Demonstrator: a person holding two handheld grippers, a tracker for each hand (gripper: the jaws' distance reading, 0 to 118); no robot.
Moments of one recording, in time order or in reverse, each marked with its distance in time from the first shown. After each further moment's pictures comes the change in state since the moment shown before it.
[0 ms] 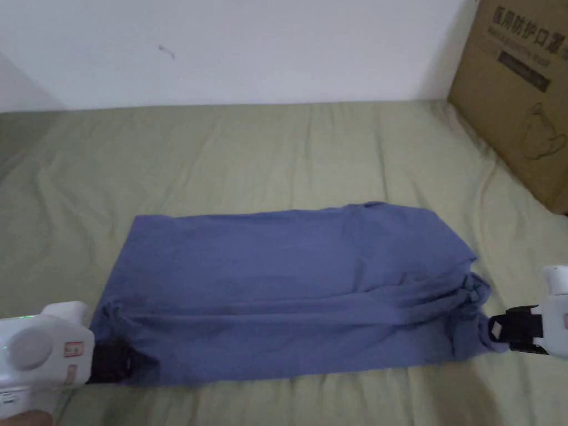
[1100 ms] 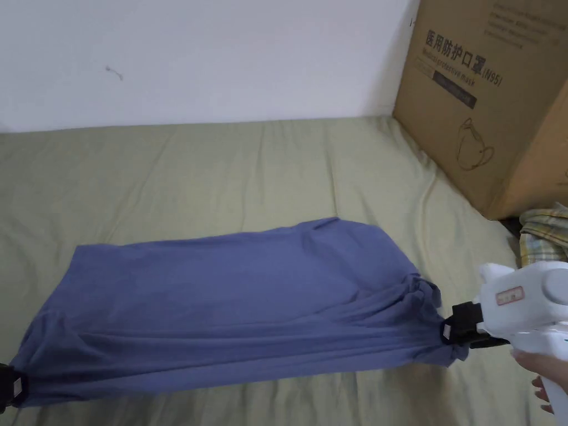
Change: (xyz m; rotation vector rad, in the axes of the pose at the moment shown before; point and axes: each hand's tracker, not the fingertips) left arm -0.012 -0.005 0.079 0.076 -0.101 0.053; right arm 0.048 0.037 -0.011 -0.151 -0.004 -0.075
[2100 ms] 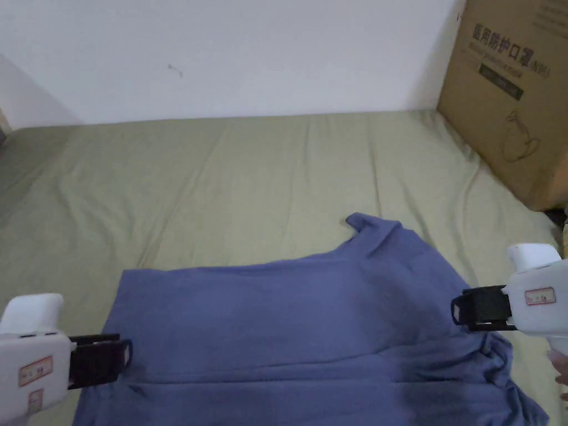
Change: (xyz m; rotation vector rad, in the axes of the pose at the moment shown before) left arm 0.039 -0.055 0.072 0.143 0.019 -0.127; right arm -0.101 -0.062 0.067 0.170 -0.090 0.222
